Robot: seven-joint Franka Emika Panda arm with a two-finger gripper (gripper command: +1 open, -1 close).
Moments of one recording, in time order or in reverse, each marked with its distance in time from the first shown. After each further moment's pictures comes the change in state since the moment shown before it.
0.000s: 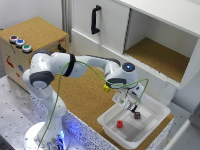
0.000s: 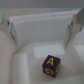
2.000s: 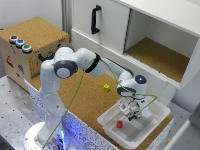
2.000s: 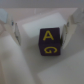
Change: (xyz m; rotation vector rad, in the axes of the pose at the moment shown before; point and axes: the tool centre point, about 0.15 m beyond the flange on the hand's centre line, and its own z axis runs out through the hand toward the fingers) arm -0.006 -0.001 0.099 0.023 -0.135 0.227
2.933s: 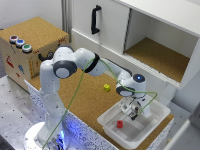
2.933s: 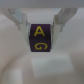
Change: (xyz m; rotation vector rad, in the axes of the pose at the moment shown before) arm 0.068 -0.031 -0.068 -0.075 0.223 -0.263
